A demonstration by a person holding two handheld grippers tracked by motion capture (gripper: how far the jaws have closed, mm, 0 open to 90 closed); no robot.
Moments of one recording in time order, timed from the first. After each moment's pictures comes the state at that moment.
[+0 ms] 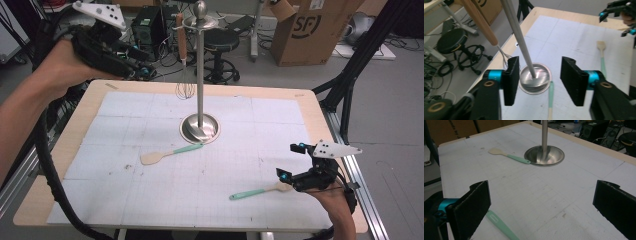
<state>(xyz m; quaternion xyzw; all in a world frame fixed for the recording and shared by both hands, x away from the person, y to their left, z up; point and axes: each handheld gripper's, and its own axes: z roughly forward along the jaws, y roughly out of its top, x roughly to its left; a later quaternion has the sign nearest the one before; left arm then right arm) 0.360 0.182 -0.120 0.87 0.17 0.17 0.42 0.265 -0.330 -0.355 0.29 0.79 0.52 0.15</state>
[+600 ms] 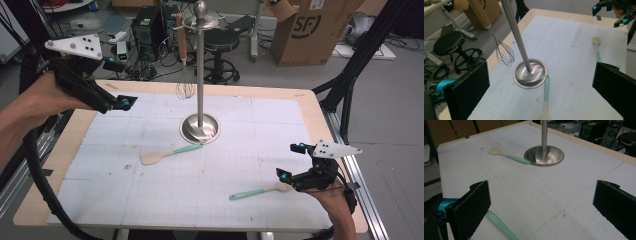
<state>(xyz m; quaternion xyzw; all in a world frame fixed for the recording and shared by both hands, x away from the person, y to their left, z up) 0.336 0.216 -0.164 0.86 0.17 0.17 0.45 0.265 -0.329 -0.354 0.29 0.79 0.52 0.15</state>
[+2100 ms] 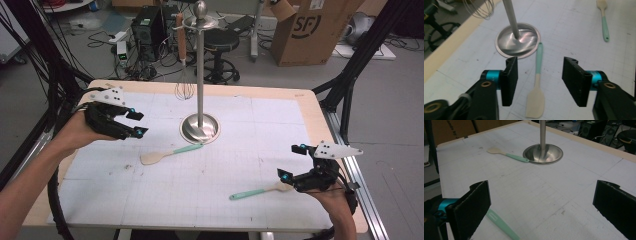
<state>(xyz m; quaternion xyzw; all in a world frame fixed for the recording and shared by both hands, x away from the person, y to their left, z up) 0.353 0.214 -0.279 0.89 0.18 0.11 0.40 0.264 -0.333 -0.358 0.29 0.79 0.52 0.15</state>
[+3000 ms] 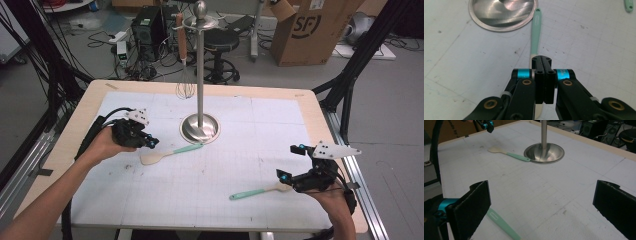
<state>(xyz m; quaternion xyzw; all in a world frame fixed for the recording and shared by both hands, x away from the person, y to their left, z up) 0.379 0.189 -0.362 0.92 0.20 0.05 0.34 0.265 -0.331 -0.359 0.29 0.79 0.52 0.14</state>
